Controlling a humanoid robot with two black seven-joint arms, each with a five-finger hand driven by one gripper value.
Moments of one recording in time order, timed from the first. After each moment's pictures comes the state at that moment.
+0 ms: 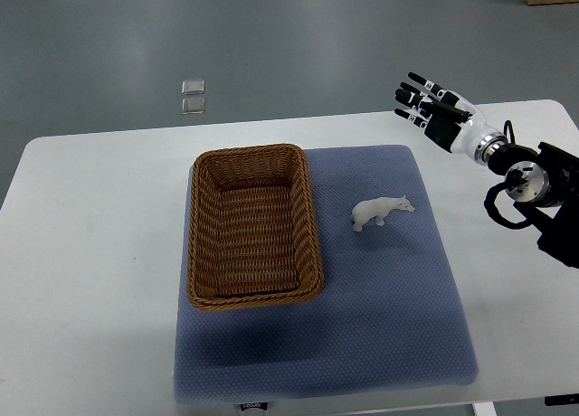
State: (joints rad) left arm 0.07 0.00 -0.16 -0.15 0.04 -0.01 0.06; right arm 0.87 -0.28 0.51 0.53 0.13 0.33 0.16
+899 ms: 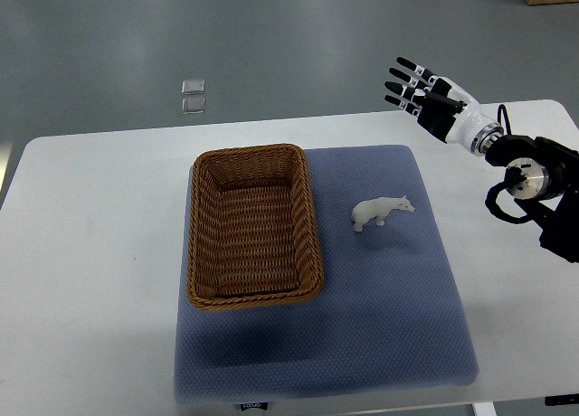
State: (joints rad) left arm 0.06 0.00 -0.16 -0.15 0.04 -0.01 0.06; right arm 0.89 -0.29 0.49 0.53 -0.03 0.42 0.23
